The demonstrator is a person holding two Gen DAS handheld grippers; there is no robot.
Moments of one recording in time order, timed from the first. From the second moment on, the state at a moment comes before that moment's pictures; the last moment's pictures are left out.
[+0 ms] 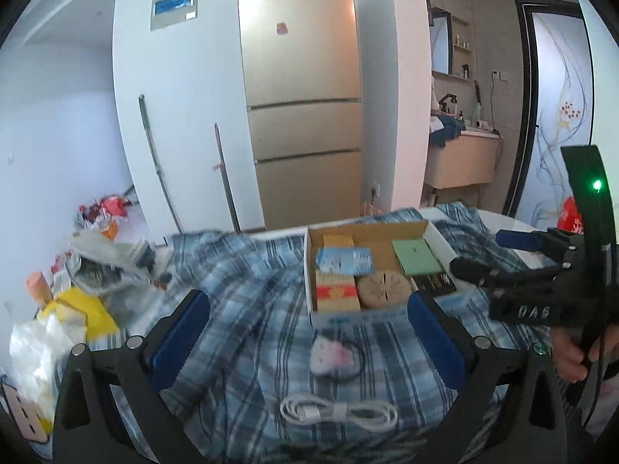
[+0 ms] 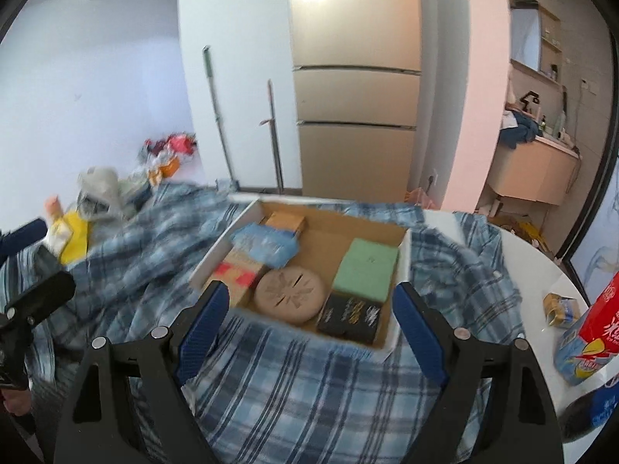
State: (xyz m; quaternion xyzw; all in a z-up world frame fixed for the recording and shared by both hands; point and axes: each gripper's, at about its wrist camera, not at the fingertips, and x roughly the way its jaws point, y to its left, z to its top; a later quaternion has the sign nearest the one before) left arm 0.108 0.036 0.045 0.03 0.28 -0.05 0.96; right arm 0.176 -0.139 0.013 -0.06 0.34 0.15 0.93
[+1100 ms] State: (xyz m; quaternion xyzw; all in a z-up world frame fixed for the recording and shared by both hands) left arm 0.056 0.082 -0.036 0.00 0.31 -0.04 0.95; right arm 0.133 -0.051 -0.061 -0.14 0.41 0.24 0.87
